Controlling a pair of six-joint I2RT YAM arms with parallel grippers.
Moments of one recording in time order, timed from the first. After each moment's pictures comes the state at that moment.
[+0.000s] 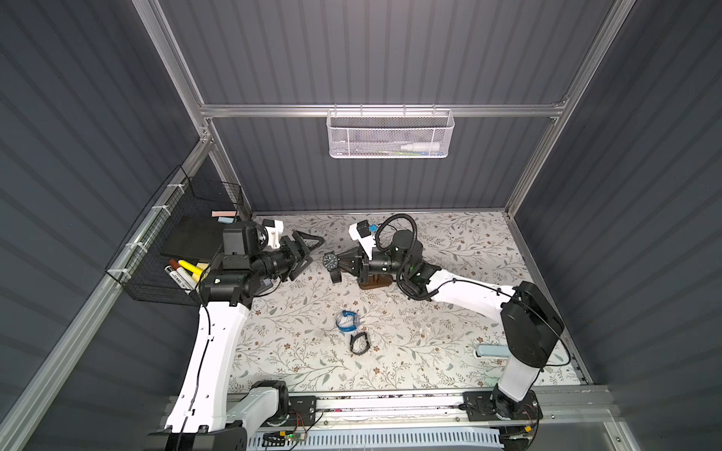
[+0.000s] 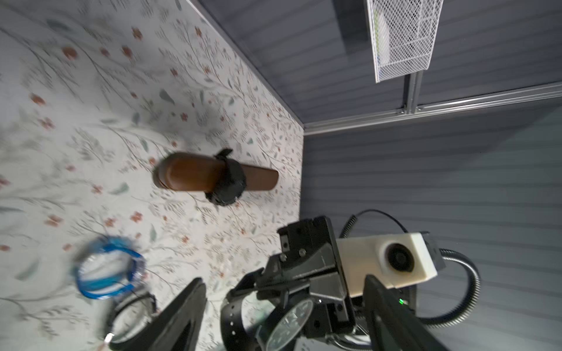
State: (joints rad) left arm -0.01 1.08 1.31 -0.80 0.68 -0.73; right arm 0.85 1.77 1.25 0.52 -0.70 0.26
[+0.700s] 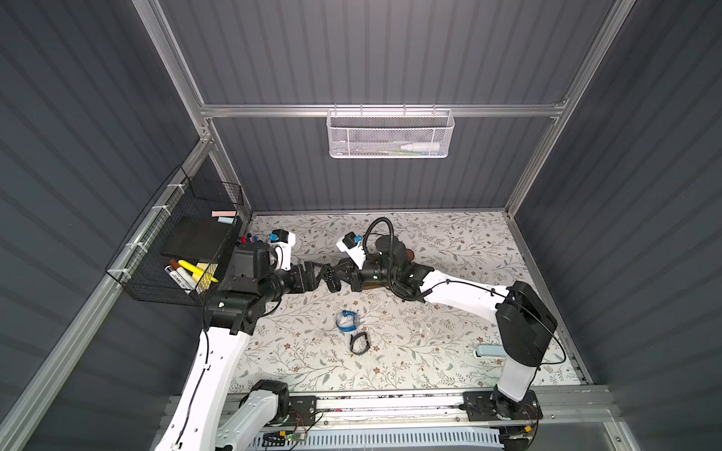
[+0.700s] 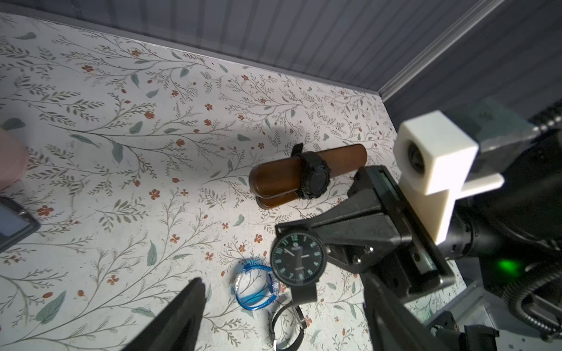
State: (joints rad) left arm -0.20 0.94 1.13 -0.82 0.39 -0.28; right arm 0.89 1.81 1.30 0.25 -0.55 0.14
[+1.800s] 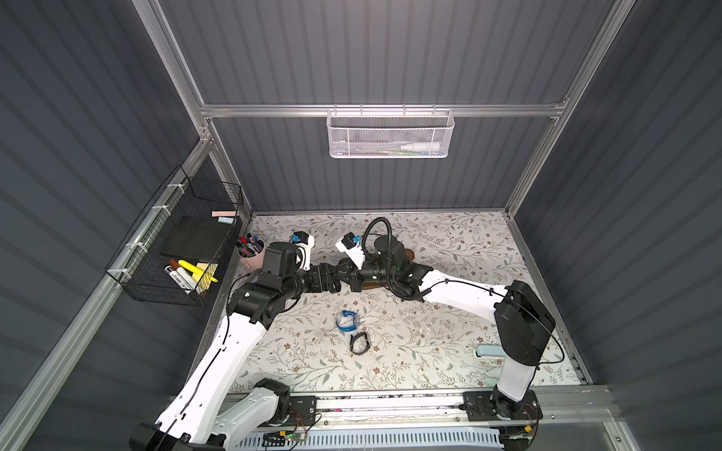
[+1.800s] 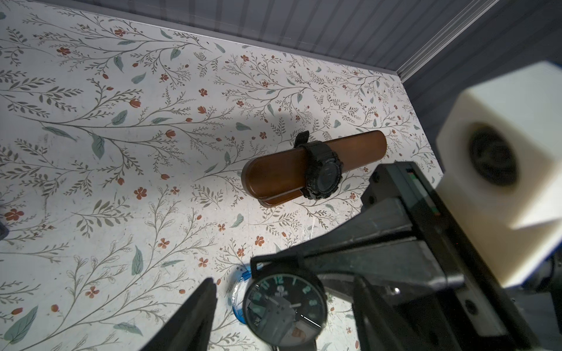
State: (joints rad) left arm -0.34 1.02 1.06 -0.70 0.23 -0.34; right arm 0.90 1.82 1.31 0.23 -0.55 0.14
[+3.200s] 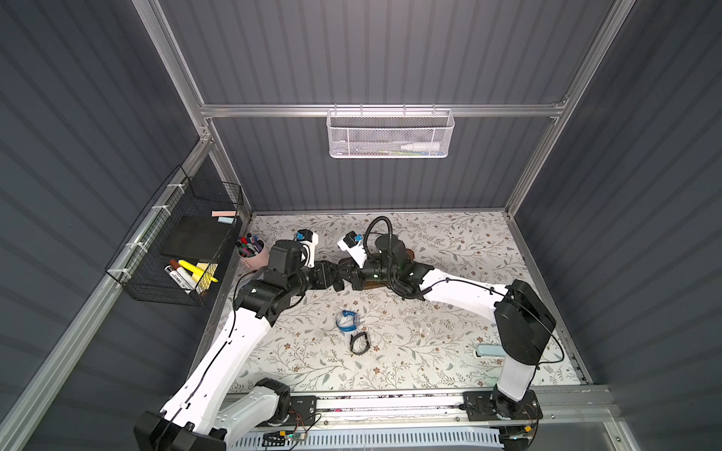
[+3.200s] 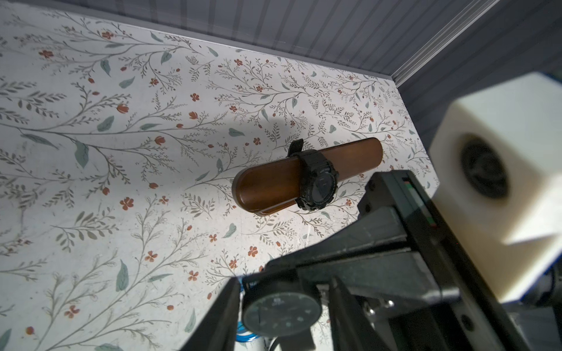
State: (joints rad) left arm -0.35 1.05 1.05 -0.63 0.25 -0.37; right arm 0.88 1.82 1.31 0.22 -0.54 0.14
